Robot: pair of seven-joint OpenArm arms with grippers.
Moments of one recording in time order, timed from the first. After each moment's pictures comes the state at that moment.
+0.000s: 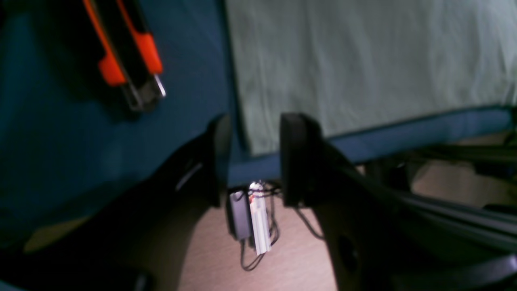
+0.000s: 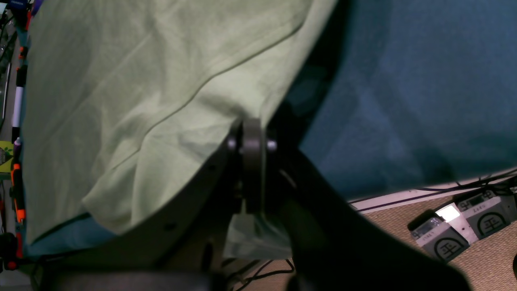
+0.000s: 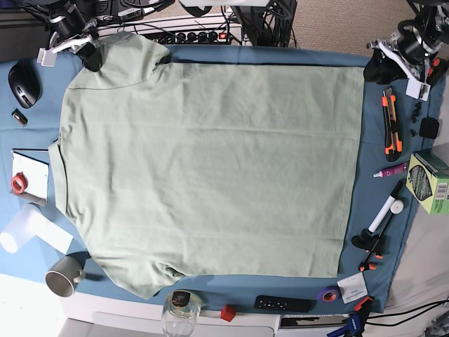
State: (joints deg) left arm 37.3 -19.8 -30.4 104.2 -53.6 -33.2 49.2; right arm -35.7 7.6 45.5 91.5 56.1 33.8 -45.0
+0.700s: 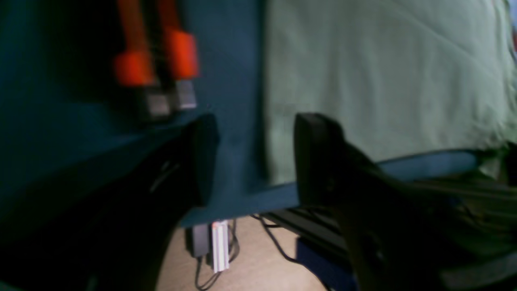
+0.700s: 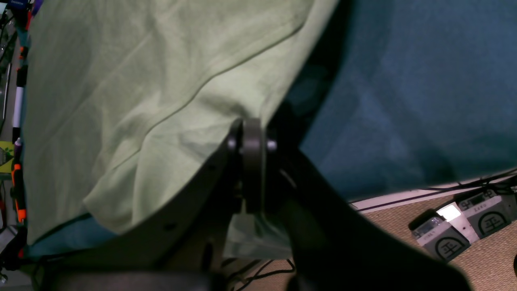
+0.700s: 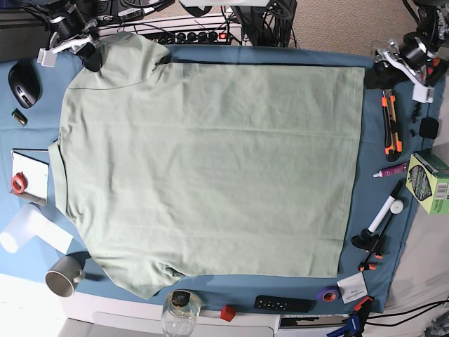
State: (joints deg) left arm 32.1 -20.3 -27.6 91.7 -60.1 -32.2 49.5; right arm -35.6 7.6 45.5 91.5 56.3 33.8 -45.3
